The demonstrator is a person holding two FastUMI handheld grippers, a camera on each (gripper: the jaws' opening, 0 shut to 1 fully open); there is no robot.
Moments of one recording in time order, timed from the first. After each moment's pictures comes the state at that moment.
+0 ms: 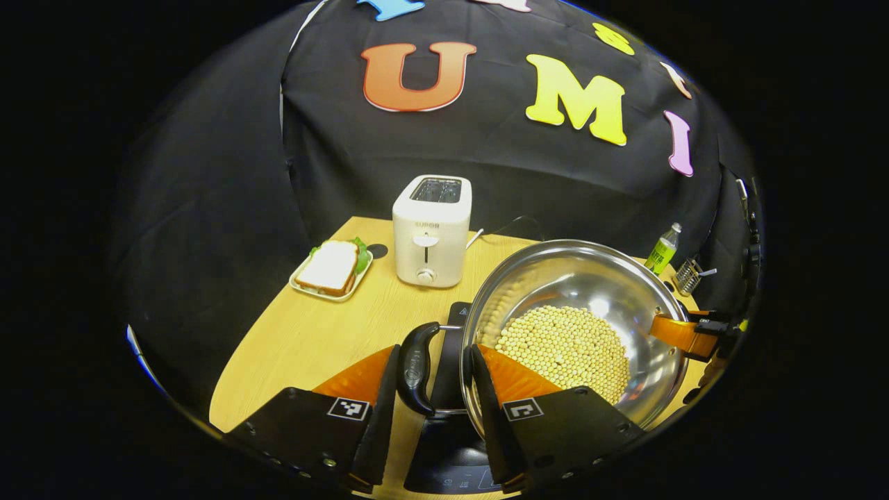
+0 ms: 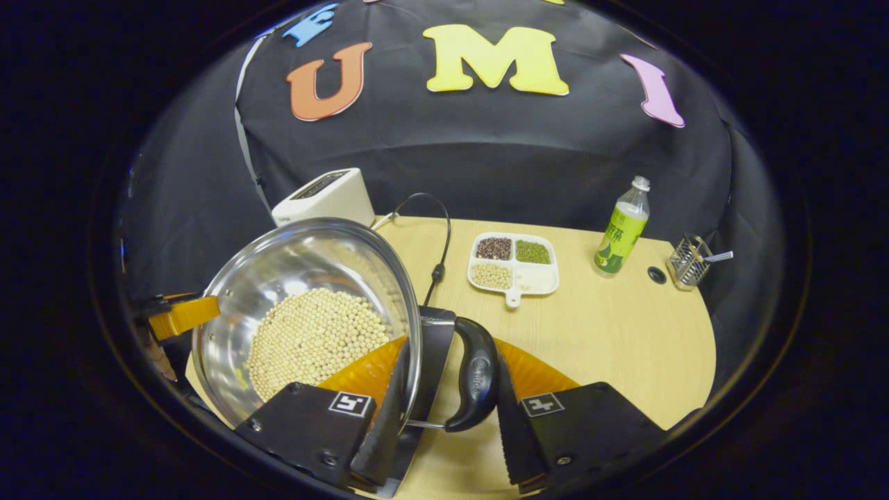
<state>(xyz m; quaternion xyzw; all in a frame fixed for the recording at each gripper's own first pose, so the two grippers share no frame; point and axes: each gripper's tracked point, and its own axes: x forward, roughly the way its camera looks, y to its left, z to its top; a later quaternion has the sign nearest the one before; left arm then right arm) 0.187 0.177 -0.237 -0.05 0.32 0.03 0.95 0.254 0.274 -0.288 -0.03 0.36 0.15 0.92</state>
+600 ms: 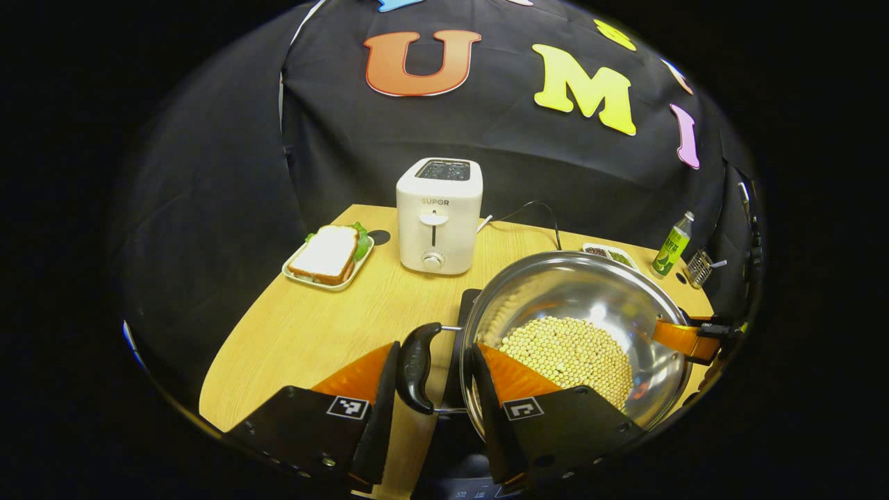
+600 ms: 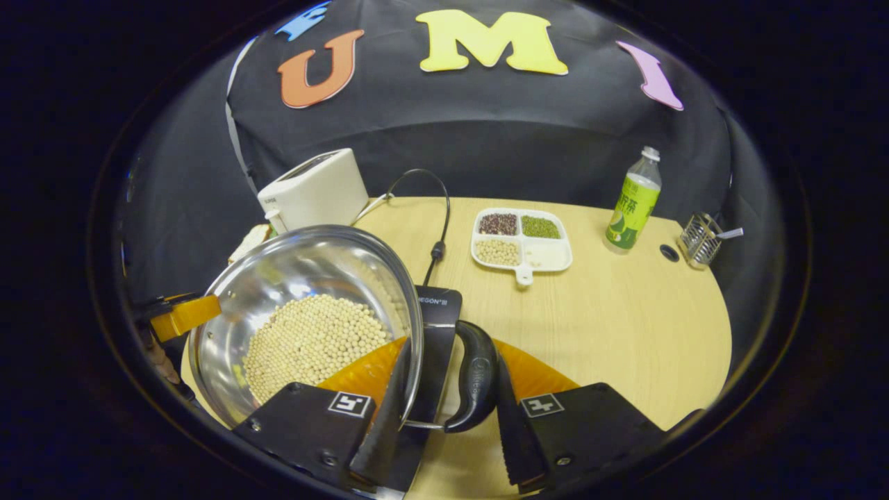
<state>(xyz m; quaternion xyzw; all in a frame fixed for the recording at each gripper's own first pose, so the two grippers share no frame) 0.193 0.179 -0.256 -0.05 0.31 0.03 0.95 0.257 0.281 -0.325 -0.01 0.37 0.14 0.92</state>
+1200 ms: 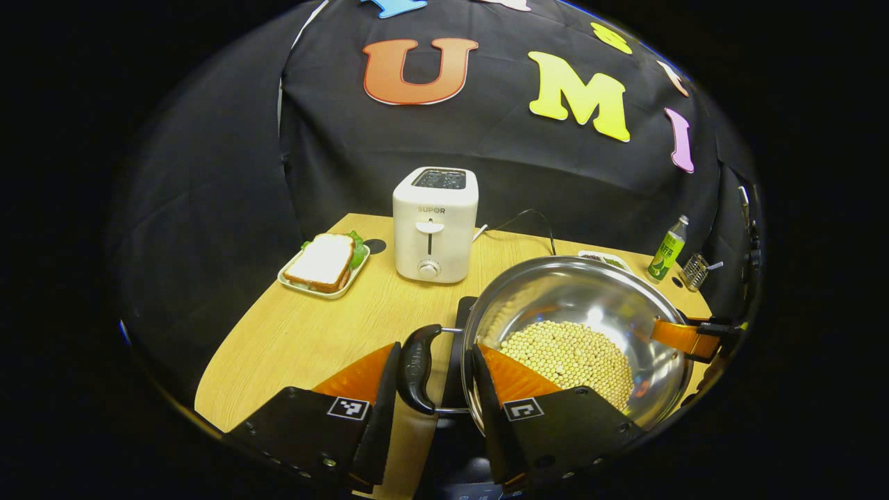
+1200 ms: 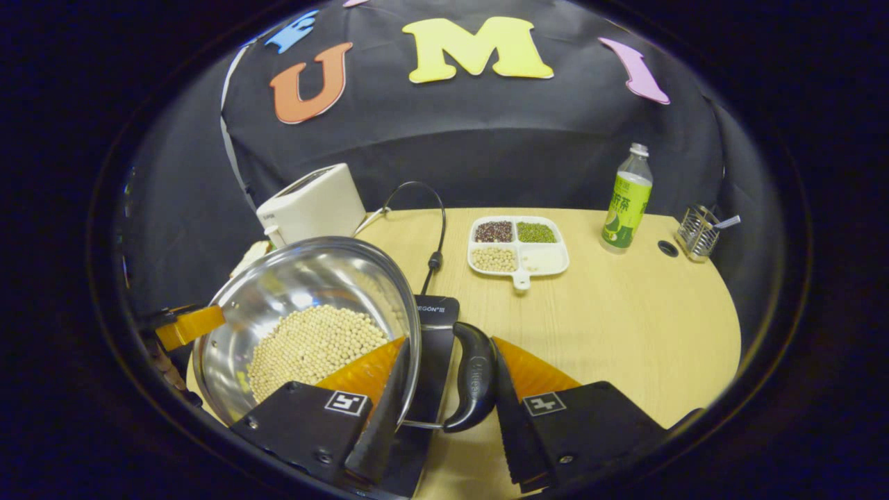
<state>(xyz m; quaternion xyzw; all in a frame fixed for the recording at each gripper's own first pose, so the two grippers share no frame) 0.197 0.179 -0.256 -0.06 0.29 0.02 0.95 0.262 0.280 -0.325 0.02 0.35 0.13 0.93</state>
